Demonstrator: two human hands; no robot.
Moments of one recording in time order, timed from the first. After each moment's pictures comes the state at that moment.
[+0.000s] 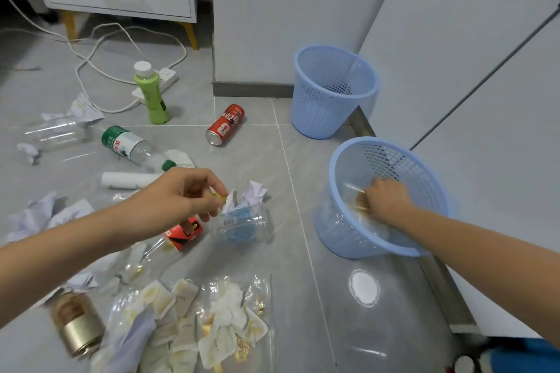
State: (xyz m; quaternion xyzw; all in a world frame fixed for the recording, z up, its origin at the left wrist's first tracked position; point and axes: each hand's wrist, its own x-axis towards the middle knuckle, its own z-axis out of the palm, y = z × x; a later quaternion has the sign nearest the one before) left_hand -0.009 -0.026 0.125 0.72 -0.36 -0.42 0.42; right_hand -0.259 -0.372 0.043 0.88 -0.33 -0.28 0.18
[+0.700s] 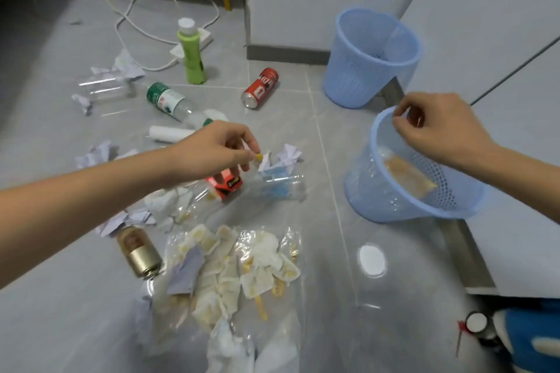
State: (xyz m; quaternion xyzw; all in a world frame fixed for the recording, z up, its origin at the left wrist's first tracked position) left_hand 0.007 0.004 0.125 0.74 -0.40 -0.39 0.37; right_hand -0.225 -0.276 0.189 0.95 -0.30 0.09 -0.05
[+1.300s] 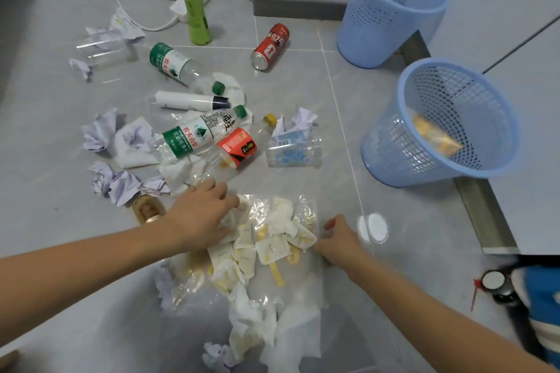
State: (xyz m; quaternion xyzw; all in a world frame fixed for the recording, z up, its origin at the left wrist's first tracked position) left_hand -0.034 0.106 -0.022 0.77 -0.59 -0.23 -0.08; right_hand -0.280 -0.073 -0.044 0.67 -0.57 -0.18 -0.44
